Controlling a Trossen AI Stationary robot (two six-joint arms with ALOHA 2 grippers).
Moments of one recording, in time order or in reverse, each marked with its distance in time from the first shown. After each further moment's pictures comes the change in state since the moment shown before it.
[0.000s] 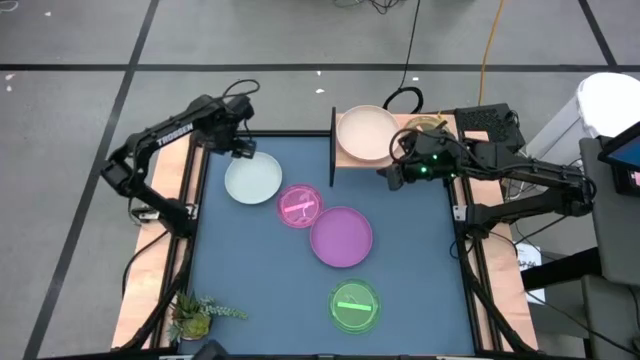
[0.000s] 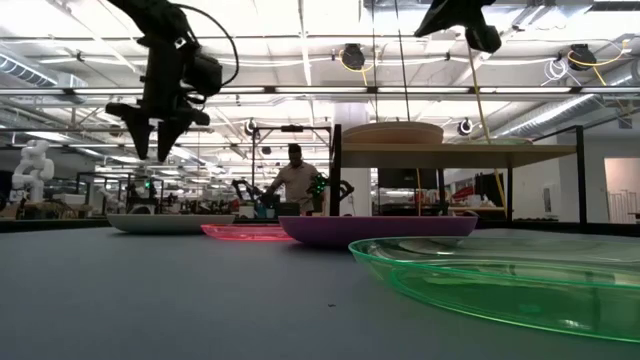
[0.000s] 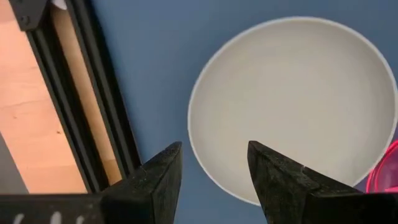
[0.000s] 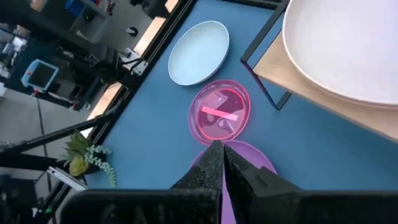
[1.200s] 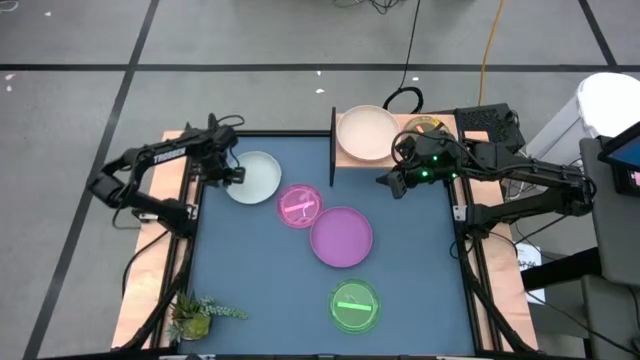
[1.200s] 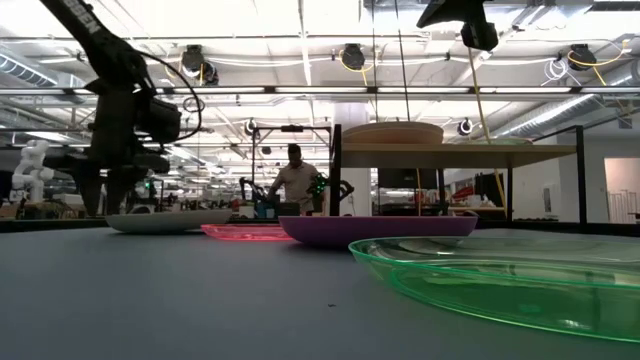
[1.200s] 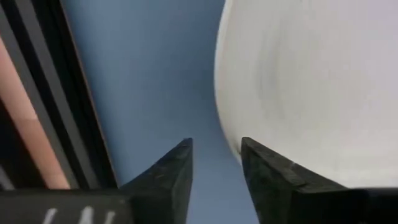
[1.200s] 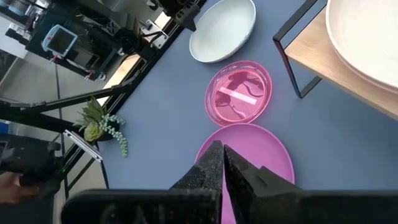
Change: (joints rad) left arm 0.113 -0.134 -0.529 0.322 0.192 -0.028; right arm 0.008 0.000 0.000 0.000 -0.110 -0.077
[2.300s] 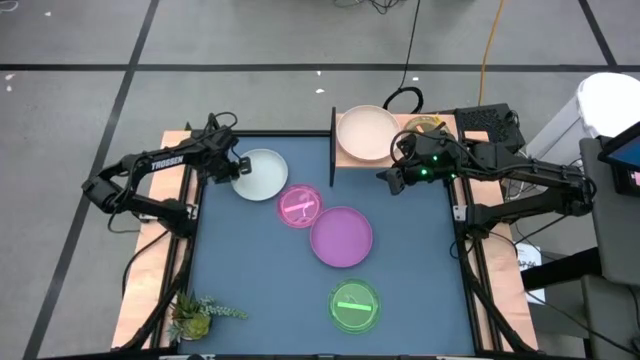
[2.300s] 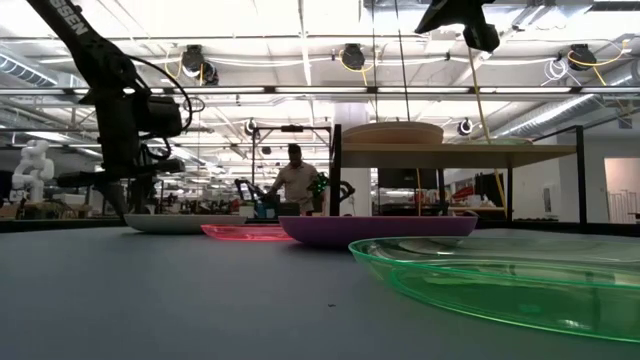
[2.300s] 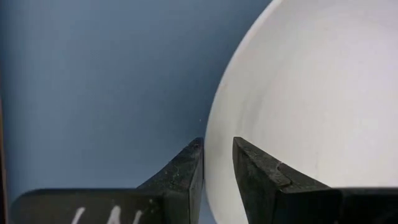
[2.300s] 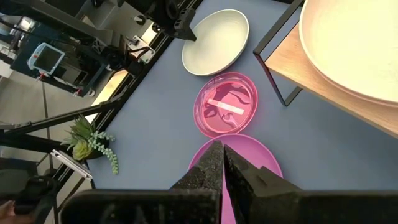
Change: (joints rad) left arm -0.020 -0.049 -0.106 0.327 0.019 -0.271; right arm 0.000 0.000 0.000 0.000 0.076 0.037
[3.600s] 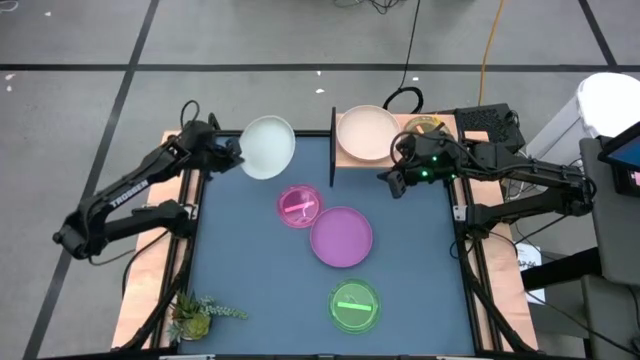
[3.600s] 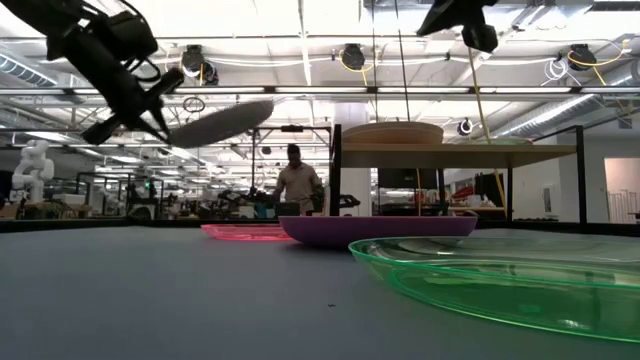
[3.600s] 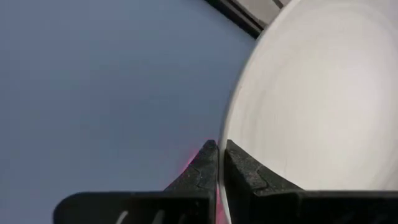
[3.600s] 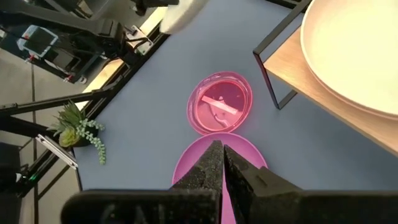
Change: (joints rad) left arm -0.053 -0.480 0.020 0.074 0.187 -0.267; right arm 0.000 0.000 0.000 -0.018 0.001 -0.094
